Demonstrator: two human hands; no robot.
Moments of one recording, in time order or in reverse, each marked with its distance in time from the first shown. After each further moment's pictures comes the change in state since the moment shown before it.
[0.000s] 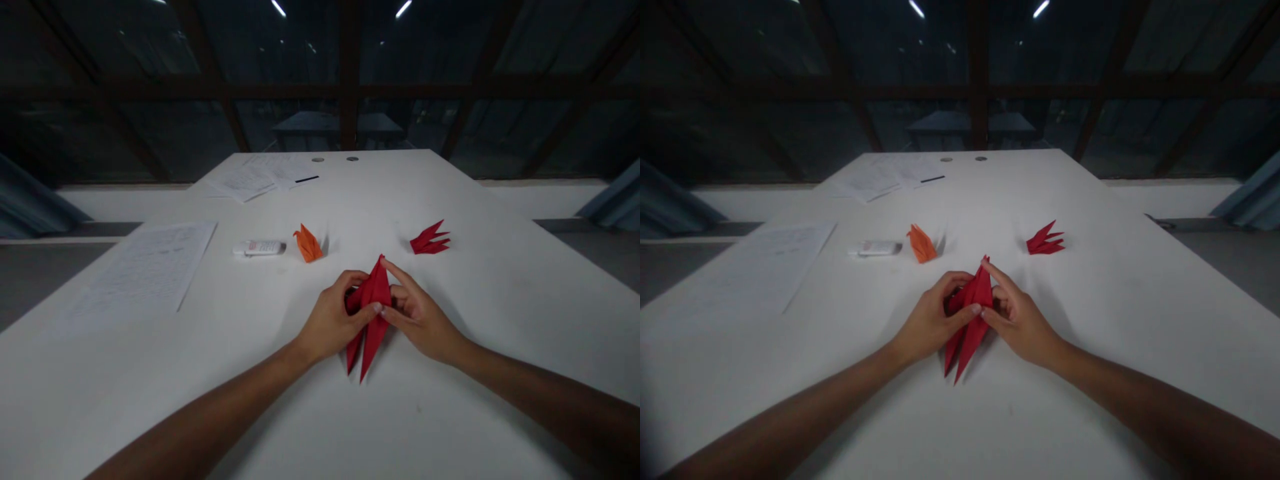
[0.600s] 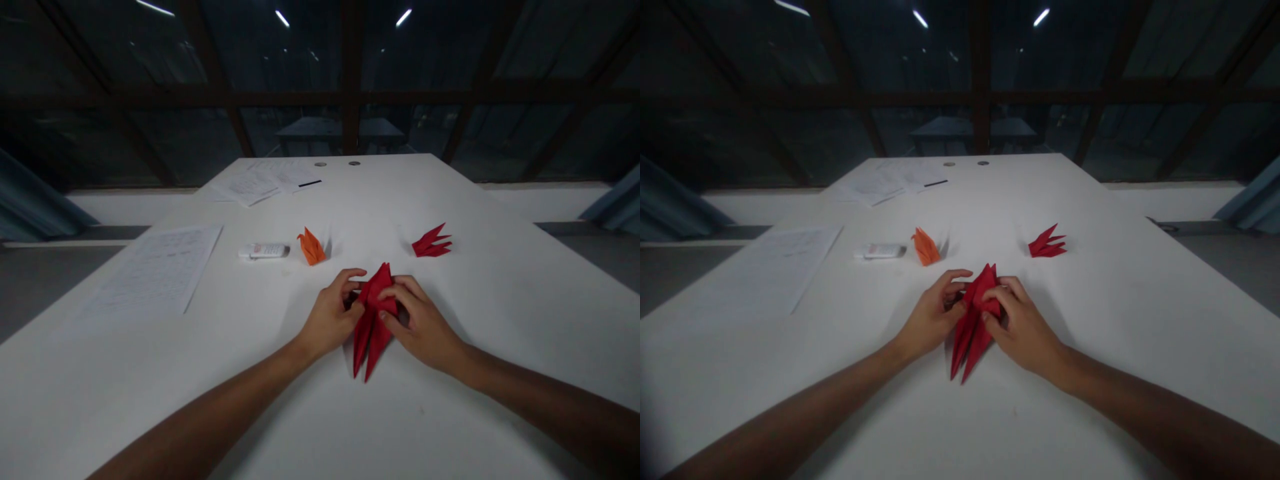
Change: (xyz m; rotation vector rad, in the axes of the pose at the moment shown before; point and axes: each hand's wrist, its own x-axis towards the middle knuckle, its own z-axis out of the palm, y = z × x) left_hand 0.002 -0.010 -0.002 -0.088 -0.010 -0.039; right_hand -0.002 -0.010 0.001 -0.779 0.120 -0.237
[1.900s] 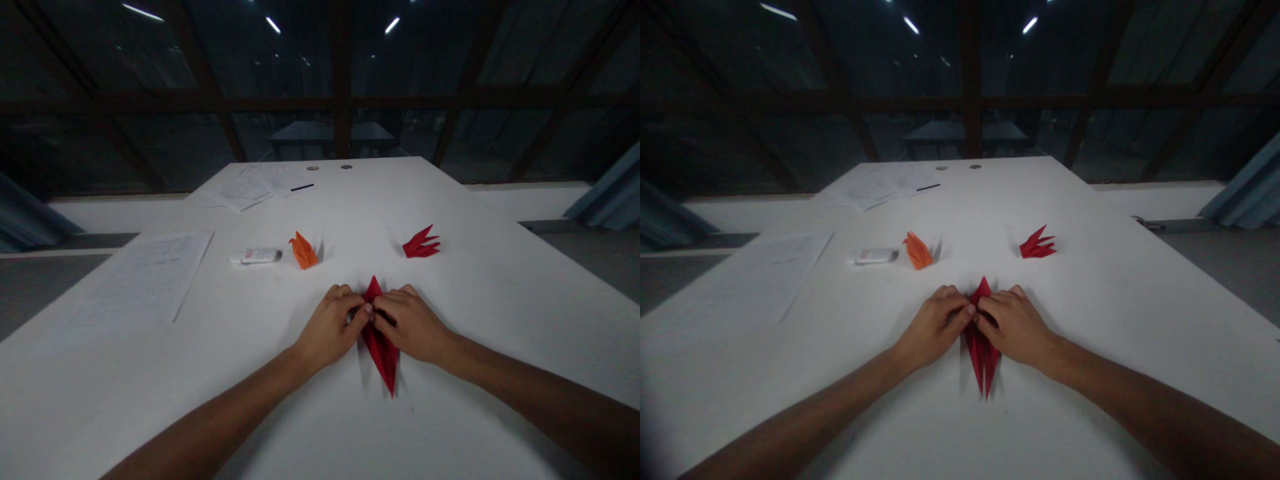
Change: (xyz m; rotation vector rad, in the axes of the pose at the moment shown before) left_hand -0.002 0.010 0.006 0.492 -0.086 0.197; right_hand 0.007 0.010 -0.003 -0.369 -0.246 -0.125
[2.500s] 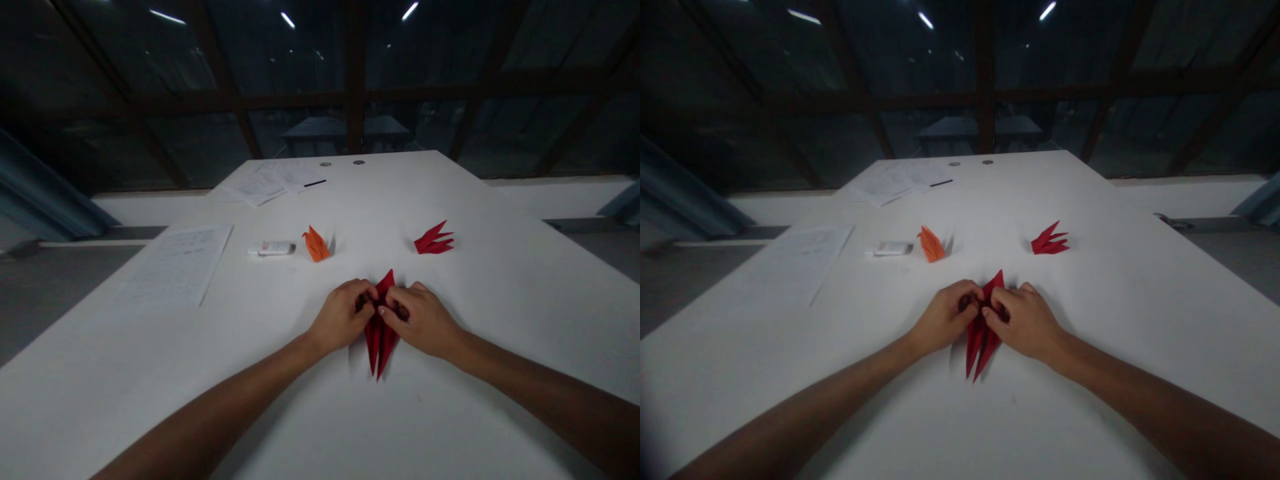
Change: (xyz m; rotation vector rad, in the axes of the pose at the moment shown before) left_hand 0.002 0.000 0.000 -0.136 0.012 -0.106; right_hand -0.003 -0.005 -0.002 0.086 0.079 0.112
